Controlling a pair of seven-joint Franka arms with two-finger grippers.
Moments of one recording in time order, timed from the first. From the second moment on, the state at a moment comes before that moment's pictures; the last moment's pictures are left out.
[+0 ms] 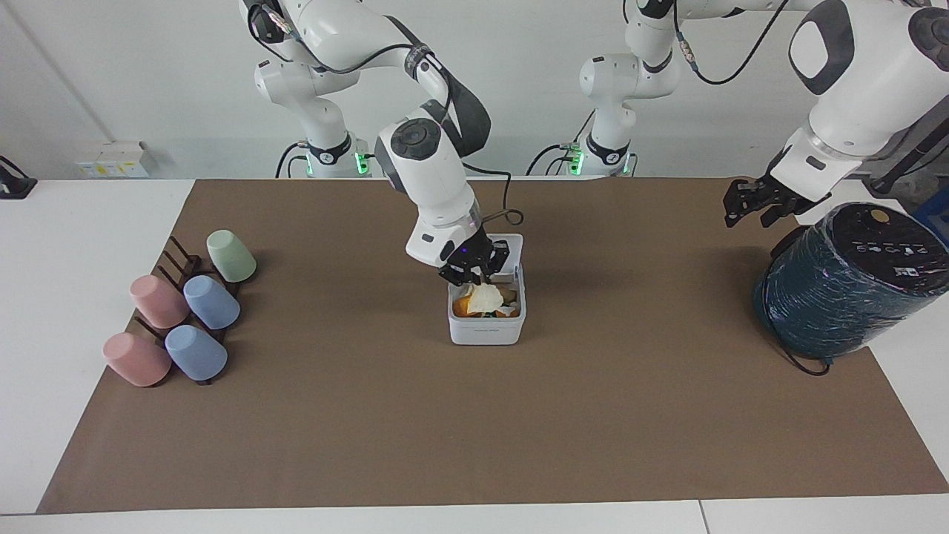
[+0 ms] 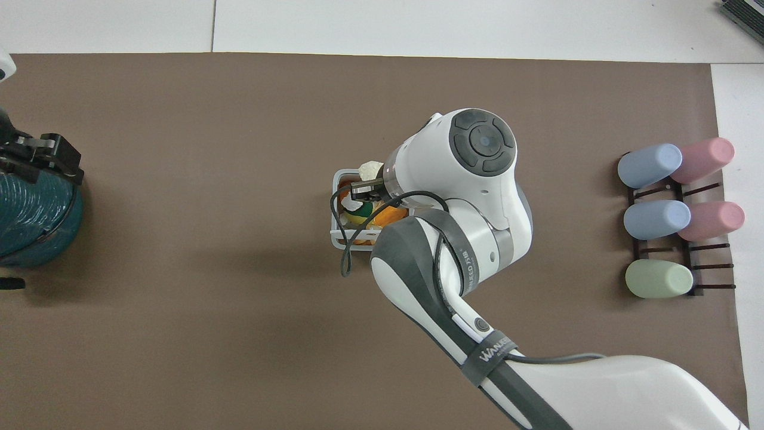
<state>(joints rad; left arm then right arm) -0.04 0.23 0.01 -1.28 0.02 1.37 0.08 0.39 0.39 0.17 -1.59 0.19 2.16 0.34</state>
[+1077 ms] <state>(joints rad) -0.04 0.18 -0.01 -1.39 -0.02 1.54 0.14 0.38 0.36 0.16 -1.59 0.12 2.16 0.41</state>
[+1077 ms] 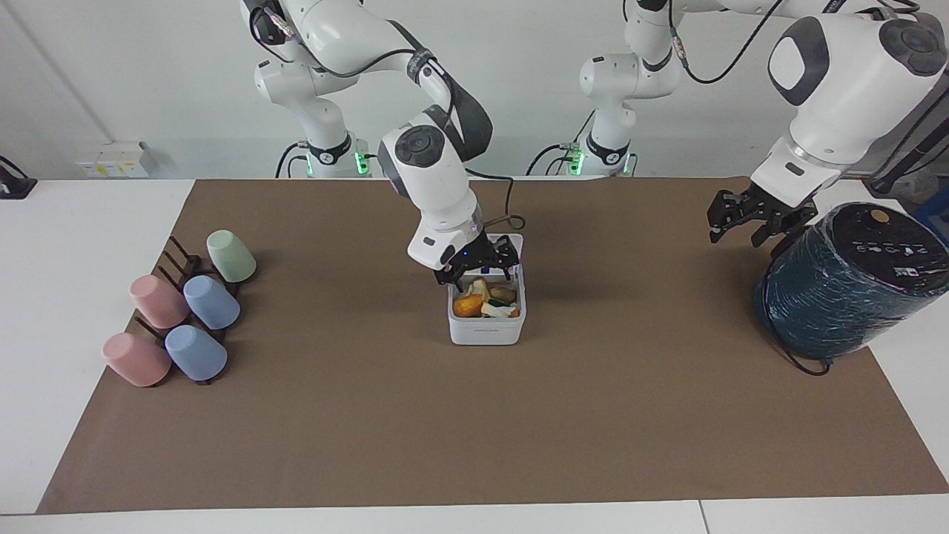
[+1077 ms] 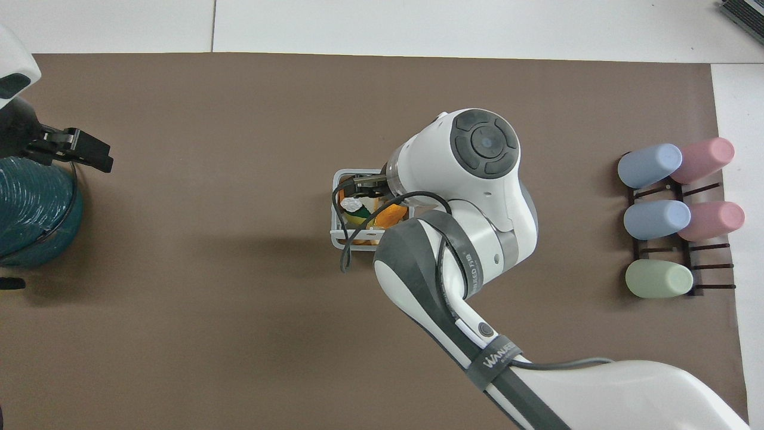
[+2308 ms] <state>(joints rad) -0.04 0.17 -0.01 -1.39 -0.02 1.56 0.14 0.07 0.11 0.06 -1.59 -0.10 1.82 0.26</state>
